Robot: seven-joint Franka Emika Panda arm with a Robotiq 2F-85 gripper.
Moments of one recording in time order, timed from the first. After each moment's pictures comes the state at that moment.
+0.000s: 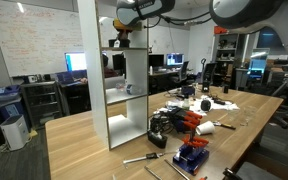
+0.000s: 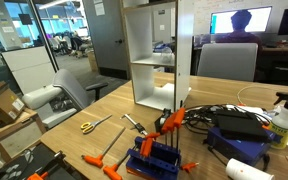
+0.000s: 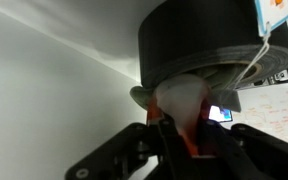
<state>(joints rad) 0.10 0.50 0.00 -1.00 -0.61 2.37 0.80</state>
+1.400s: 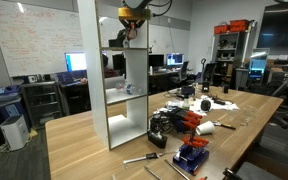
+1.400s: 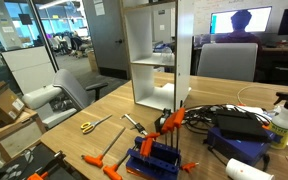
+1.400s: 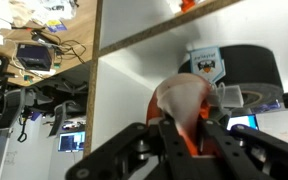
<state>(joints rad) 0.14 0.20 0.01 -1.35 -0.67 2.21 0.91</state>
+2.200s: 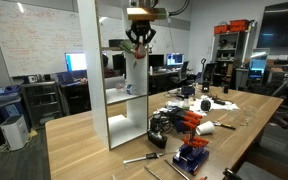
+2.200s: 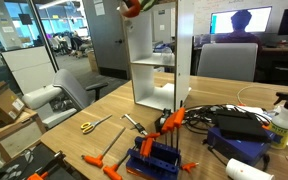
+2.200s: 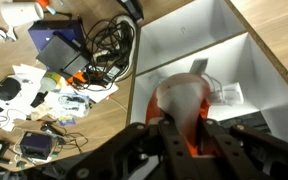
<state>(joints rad) 0.14 -0.08 0.07 -1.73 -0.34 1.97 0.75</state>
